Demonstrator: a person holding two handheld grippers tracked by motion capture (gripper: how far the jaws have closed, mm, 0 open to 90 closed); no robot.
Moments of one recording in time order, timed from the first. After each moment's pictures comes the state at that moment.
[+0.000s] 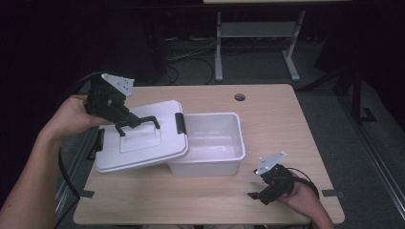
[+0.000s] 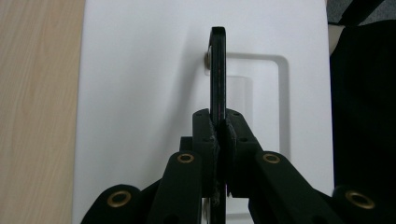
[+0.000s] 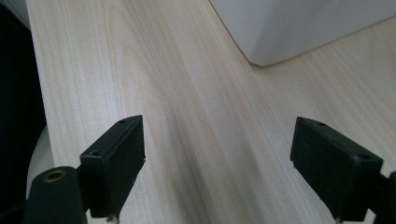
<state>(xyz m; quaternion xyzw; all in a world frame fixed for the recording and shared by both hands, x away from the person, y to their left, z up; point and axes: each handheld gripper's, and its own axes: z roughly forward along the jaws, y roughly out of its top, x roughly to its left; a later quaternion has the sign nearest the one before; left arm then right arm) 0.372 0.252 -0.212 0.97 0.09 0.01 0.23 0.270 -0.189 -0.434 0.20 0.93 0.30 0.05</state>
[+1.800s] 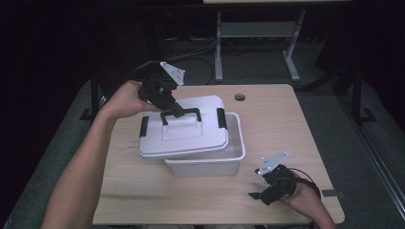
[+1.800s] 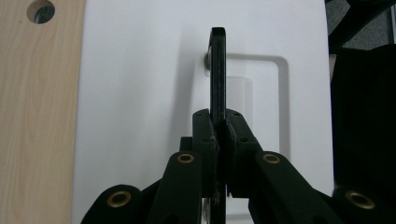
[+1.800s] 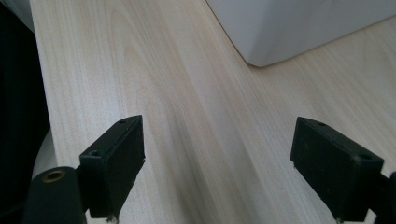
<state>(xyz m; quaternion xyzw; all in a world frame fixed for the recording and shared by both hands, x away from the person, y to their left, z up) 0.417 0.143 -0.221 0.97 0.02 -0.02 0.23 0.267 -0.193 -0.432 0.20 0.93 0.31 0.05</state>
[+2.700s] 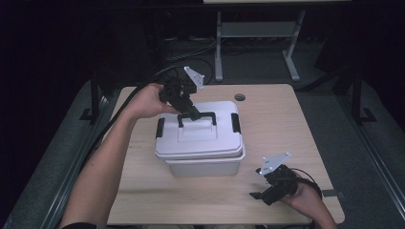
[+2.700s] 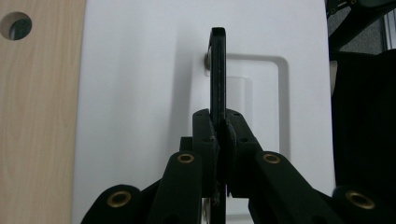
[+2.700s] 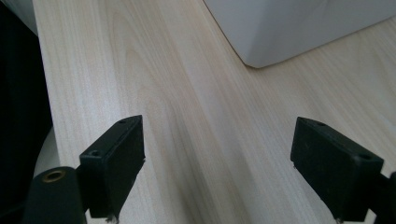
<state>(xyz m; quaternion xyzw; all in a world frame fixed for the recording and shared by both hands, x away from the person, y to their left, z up) 0.428 0.102 -0.244 0.97 0.01 -0.04 0.23 0.265 -0.195 -0.429 0.20 0.93 0.31 0.05</state>
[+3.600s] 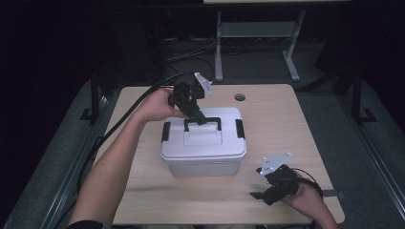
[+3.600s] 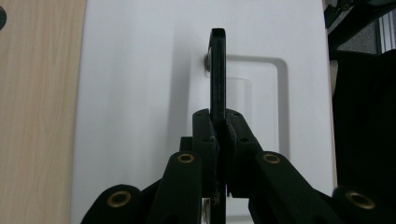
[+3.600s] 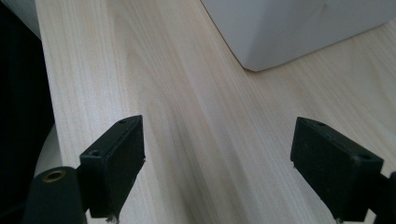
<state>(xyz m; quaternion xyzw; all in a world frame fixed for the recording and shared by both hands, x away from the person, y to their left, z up) 0.433 0.084 -0.264 0.98 0.01 -0.06 0.21 0.263 -0.196 -0.425 0.20 0.93 0.31 0.06</state>
